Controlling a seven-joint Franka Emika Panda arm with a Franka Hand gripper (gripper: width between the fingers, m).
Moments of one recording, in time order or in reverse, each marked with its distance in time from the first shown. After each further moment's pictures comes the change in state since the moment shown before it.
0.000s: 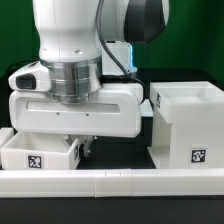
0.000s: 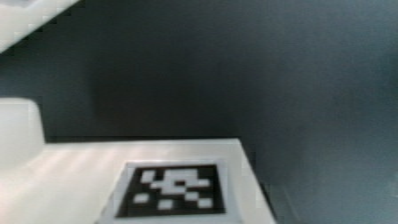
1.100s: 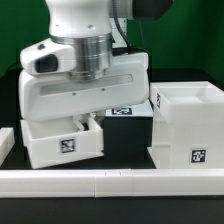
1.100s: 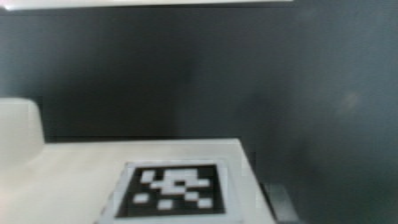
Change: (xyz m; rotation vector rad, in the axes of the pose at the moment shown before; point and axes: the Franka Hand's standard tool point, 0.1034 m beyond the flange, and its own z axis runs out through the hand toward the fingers) arm -0.023 -0.019 -0.029 -0.001 -0.037 -0.584
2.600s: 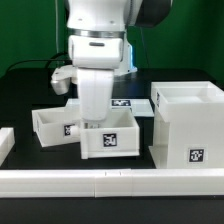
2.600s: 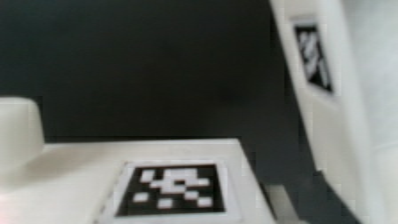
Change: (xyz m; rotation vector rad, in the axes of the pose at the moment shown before) arm -0.016 -0.011 0.003 -0.172 -0.010 -1.223
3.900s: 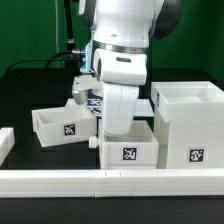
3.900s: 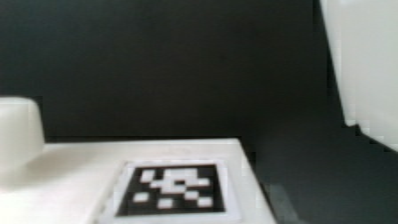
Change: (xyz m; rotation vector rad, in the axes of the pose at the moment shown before) arm 0.025 -0.001 0.017 0.024 -0.051 0.026
